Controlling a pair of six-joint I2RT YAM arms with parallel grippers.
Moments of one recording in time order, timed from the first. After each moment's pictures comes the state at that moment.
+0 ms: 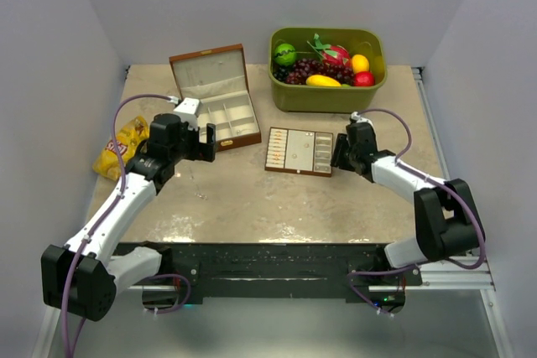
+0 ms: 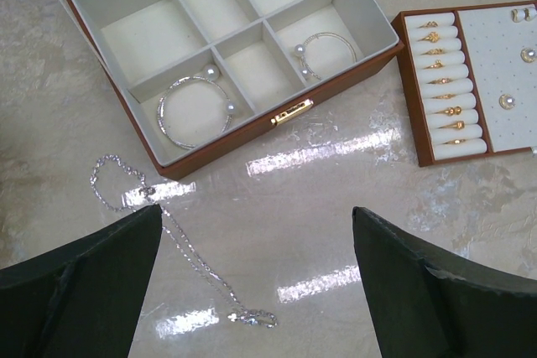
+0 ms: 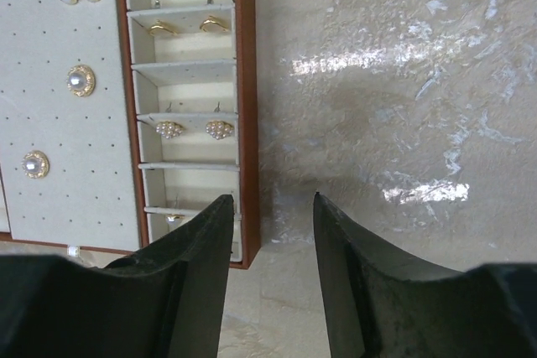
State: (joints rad) left arm -0.28 1.08 0.83 -0.30 0.02 -0.09; right arm 0.28 1.45 0.74 -0.14 0.11 0.46
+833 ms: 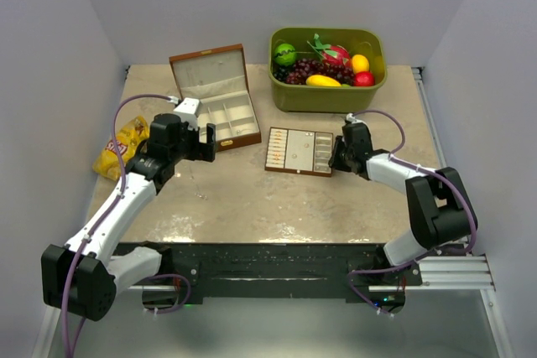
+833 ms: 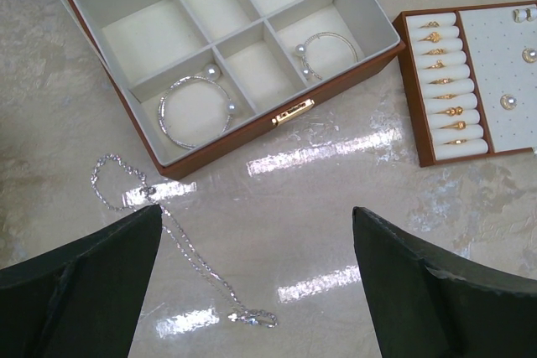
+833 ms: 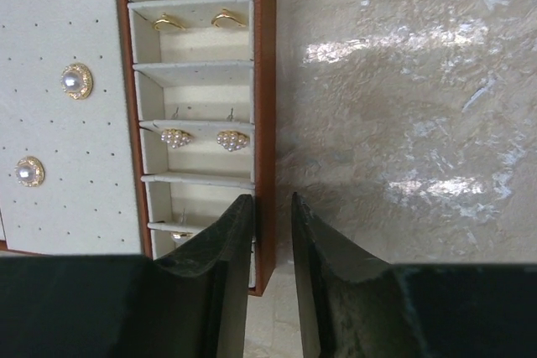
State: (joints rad) left arm -0.28 1.08 0.83 -0.30 0.02 -0.09; right arm 0.29 1.54 0.75 -0.08 0.06 0.47
